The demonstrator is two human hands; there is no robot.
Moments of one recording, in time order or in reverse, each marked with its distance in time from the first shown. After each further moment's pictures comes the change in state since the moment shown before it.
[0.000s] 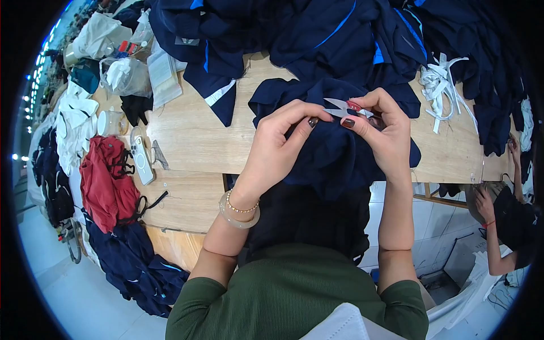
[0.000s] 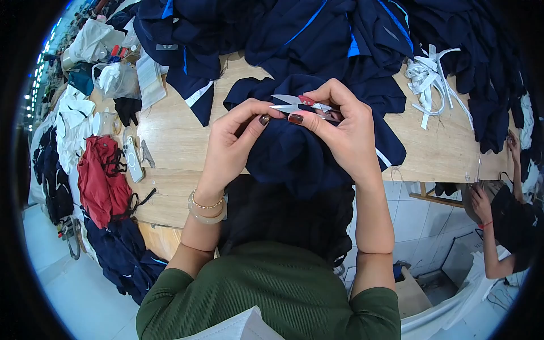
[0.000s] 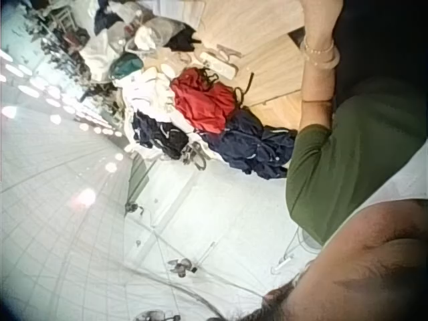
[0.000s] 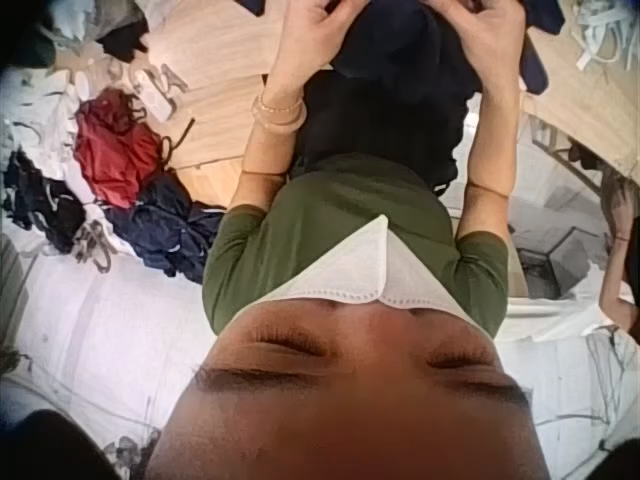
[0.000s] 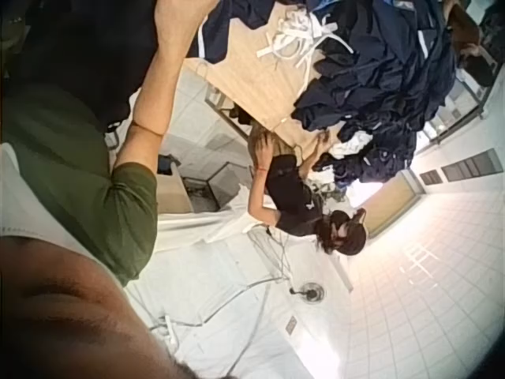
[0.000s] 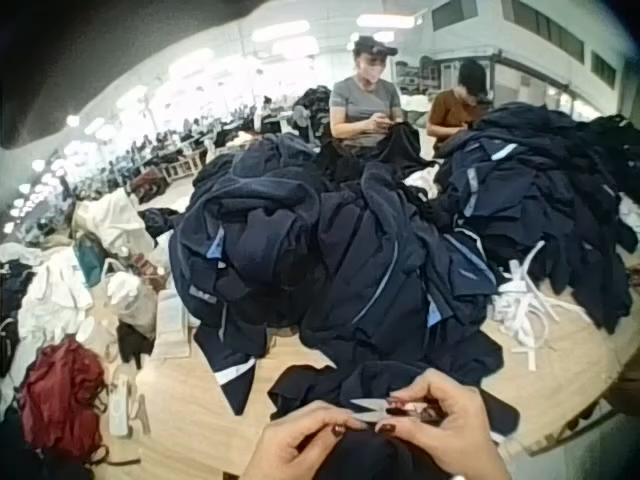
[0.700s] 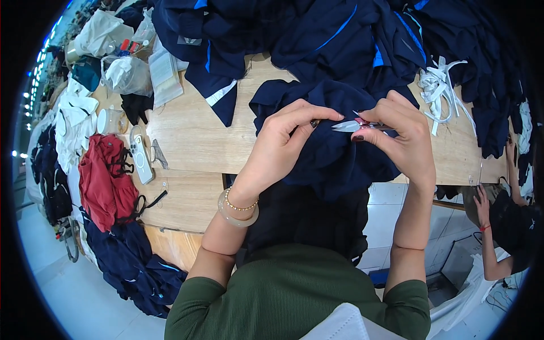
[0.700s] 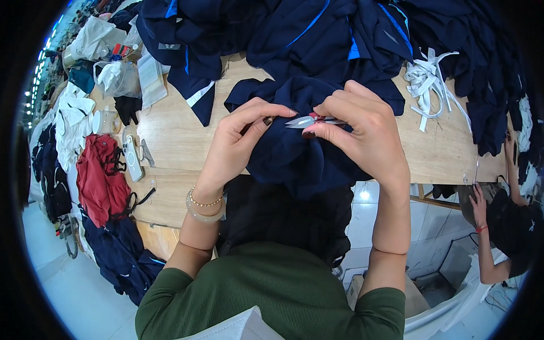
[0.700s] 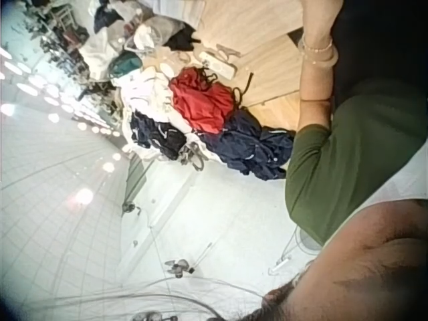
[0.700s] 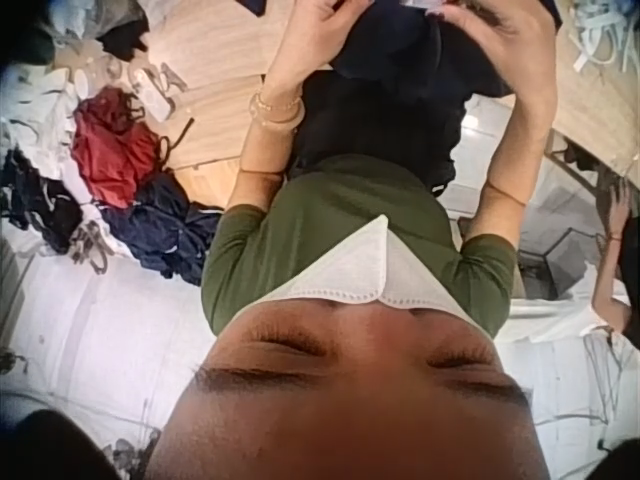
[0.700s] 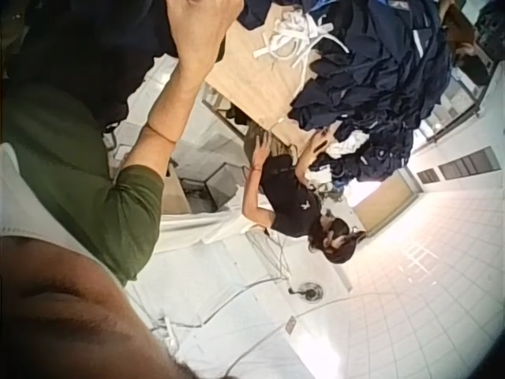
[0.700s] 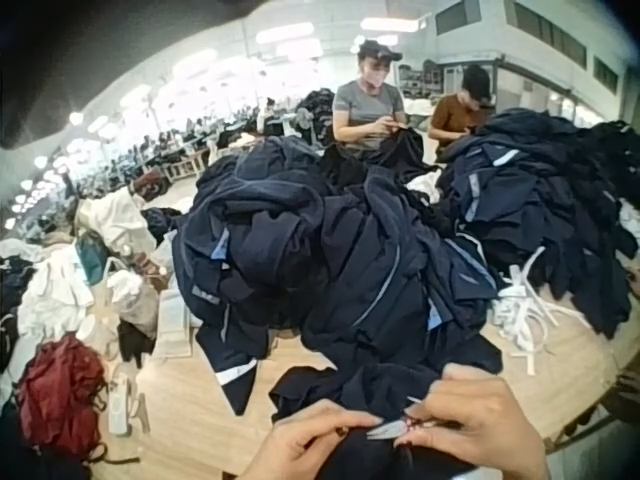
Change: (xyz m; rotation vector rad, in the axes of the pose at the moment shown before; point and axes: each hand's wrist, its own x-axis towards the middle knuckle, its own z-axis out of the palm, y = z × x) left_hand 0.004 0.007 -0.002 0.086 -0.089 0.018; right_hand 0.010 -0.026 -0.031 -0.523 -0.201 -0.434
